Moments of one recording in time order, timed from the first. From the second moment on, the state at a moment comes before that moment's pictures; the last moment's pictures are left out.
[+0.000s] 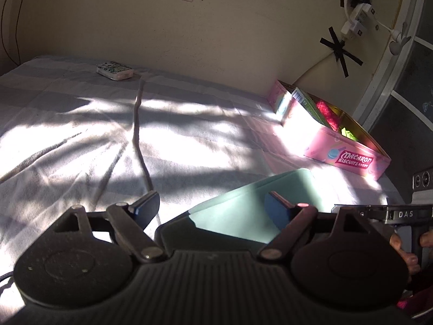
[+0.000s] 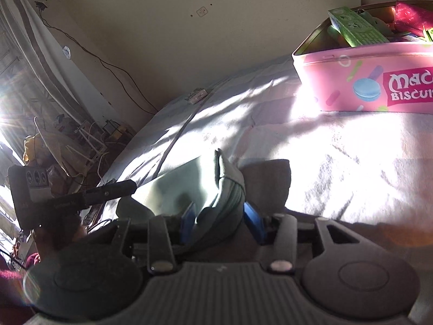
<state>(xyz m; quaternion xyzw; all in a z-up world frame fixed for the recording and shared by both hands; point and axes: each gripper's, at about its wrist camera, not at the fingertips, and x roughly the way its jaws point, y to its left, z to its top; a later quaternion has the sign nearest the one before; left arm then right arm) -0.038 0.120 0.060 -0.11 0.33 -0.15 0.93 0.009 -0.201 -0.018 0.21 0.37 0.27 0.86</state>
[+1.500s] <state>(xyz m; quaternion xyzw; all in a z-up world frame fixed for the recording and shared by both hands) 0.159 -0.175 0.118 0.02 0.27 -0.31 0.91 0.083 -0.423 0.042 0.18 0.19 -0.07 0.96</state>
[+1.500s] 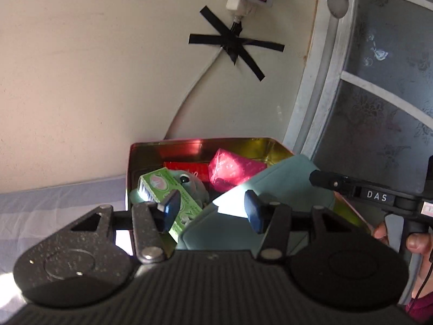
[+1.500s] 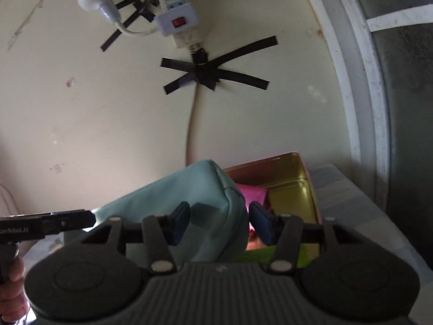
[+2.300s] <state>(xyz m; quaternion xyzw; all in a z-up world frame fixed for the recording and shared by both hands) 0.072 -0.096 0.106 0.04 0.28 -0.20 0.94 -0.003 -0.331 0.037 0.20 0.14 -0.04 0.97</state>
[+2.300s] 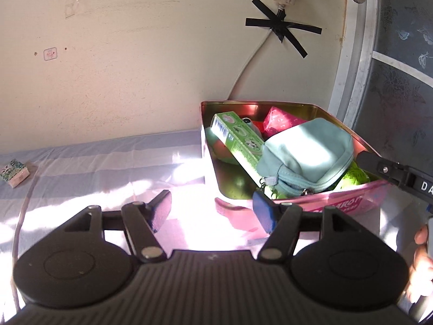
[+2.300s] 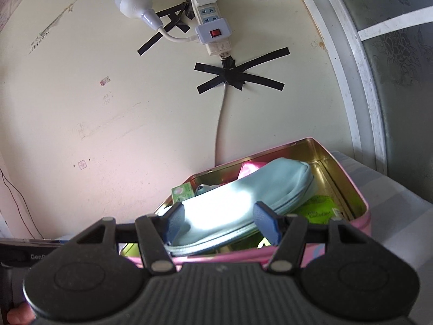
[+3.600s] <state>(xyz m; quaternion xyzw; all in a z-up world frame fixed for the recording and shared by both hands) 0.016 -0.045 0.058 0.04 0.32 -0.14 0.93 -0.048 -0.242 0.014 0.18 0.21 -0.02 0.96</state>
